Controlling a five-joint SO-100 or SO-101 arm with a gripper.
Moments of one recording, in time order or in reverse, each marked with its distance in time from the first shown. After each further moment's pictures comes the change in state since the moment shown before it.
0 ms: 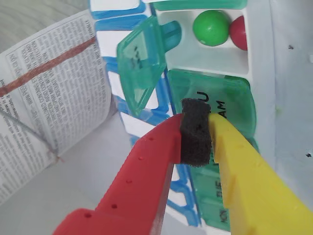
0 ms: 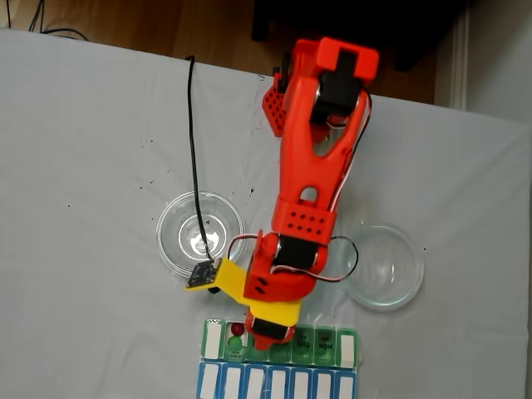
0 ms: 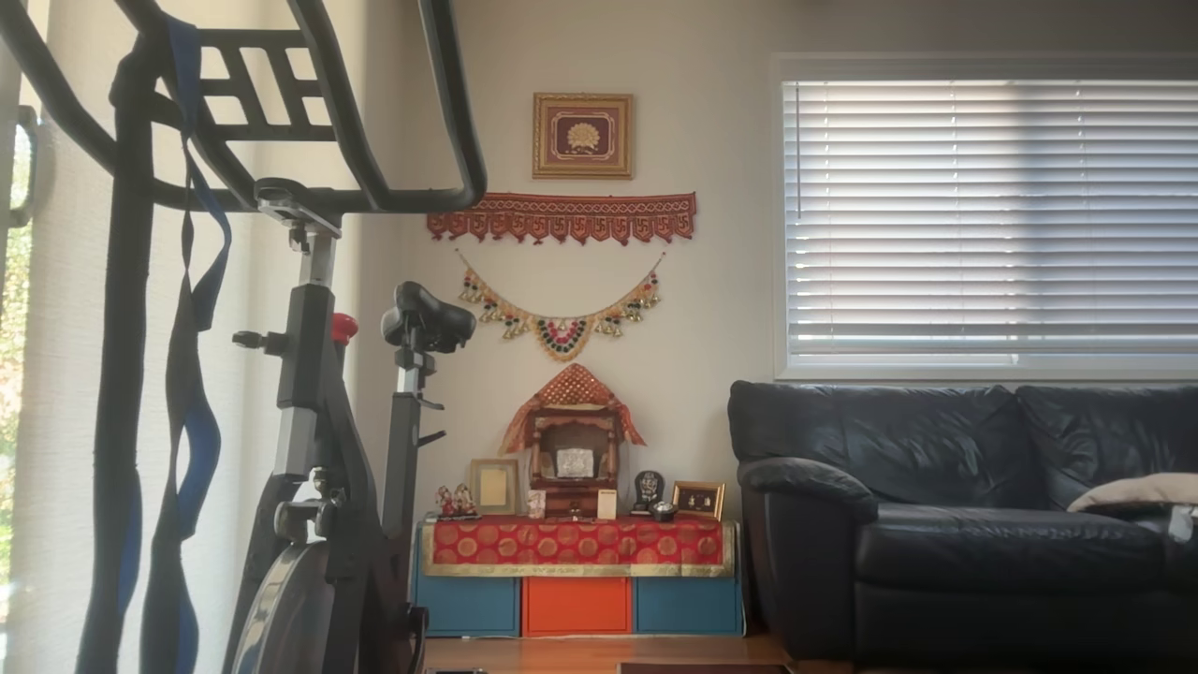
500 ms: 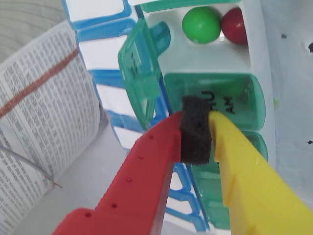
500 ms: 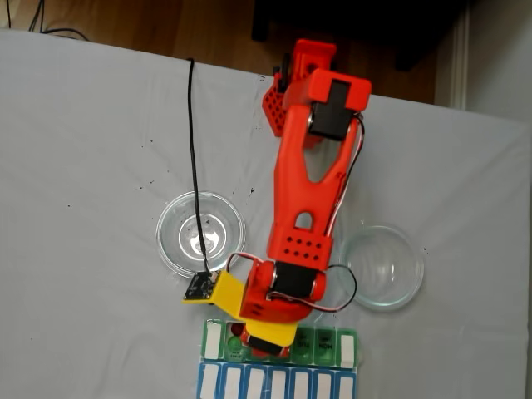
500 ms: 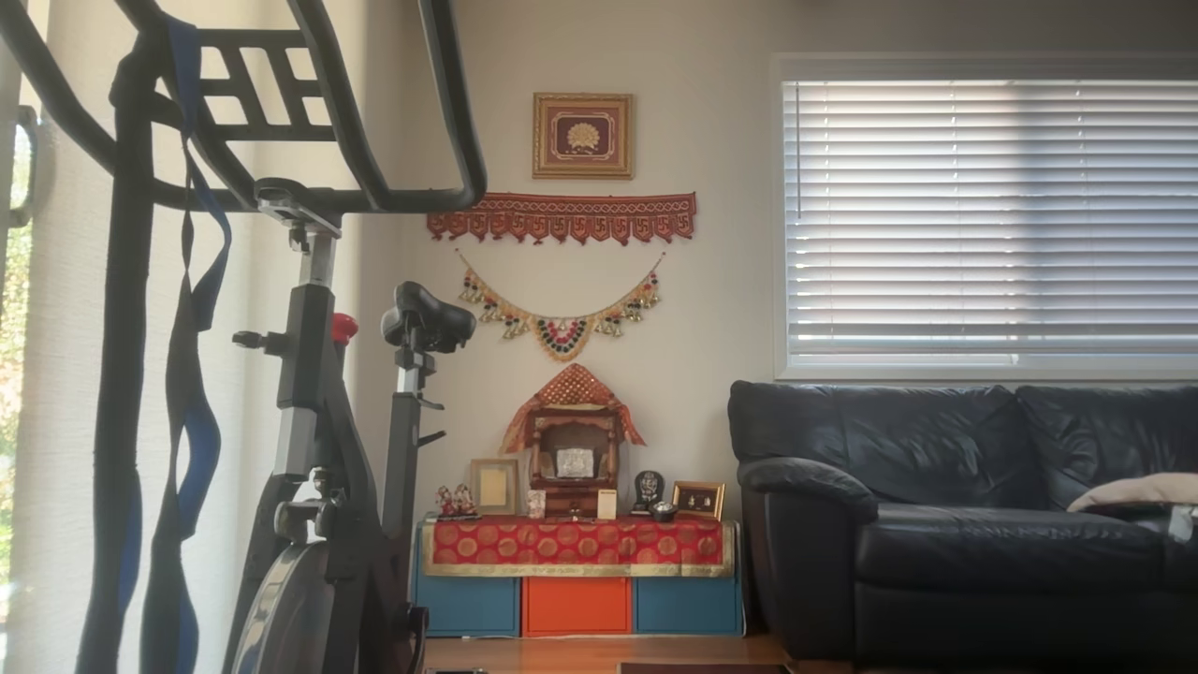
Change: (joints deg) arm 0.4 -14.9 -20.2 21.4 3.9
